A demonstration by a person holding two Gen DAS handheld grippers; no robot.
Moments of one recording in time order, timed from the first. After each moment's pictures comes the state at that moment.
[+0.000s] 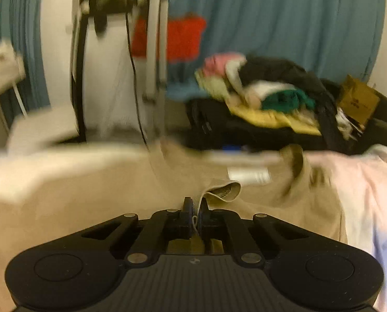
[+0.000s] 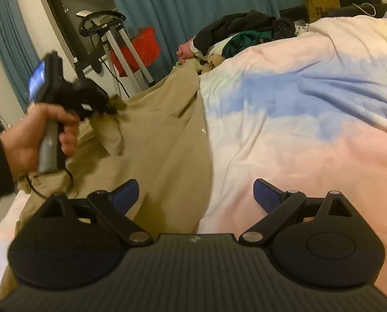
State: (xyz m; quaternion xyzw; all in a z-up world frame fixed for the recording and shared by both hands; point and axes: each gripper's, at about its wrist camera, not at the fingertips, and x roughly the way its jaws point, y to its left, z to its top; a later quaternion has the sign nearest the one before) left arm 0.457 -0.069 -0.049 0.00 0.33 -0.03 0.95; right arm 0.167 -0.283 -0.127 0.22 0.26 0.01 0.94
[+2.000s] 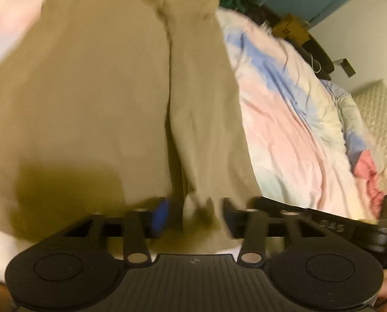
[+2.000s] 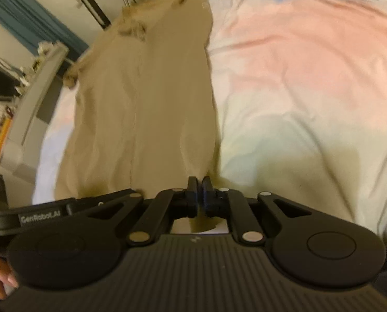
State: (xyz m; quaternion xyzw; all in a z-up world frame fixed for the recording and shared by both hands) left arm -0.032 0.024 -0.036 -0.14 0.51 -0.20 0.82; right arm -0.027 -0.263 -0.080 0.25 0.47 0.07 0.84
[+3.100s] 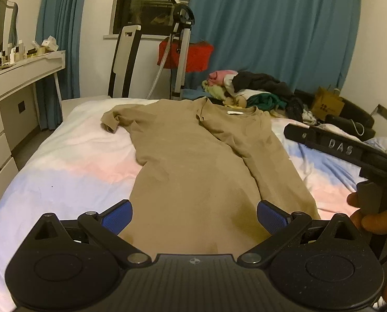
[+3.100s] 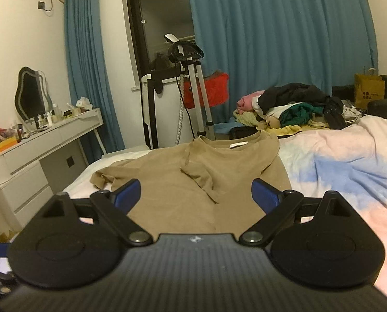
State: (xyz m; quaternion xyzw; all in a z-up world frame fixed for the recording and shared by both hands) left arm -0.016 0.075 0.032 -0.05 0.31 -0.07 0.95; right arm 0.082 -0.149 -0.016 0.08 0.16 0.08 0.98
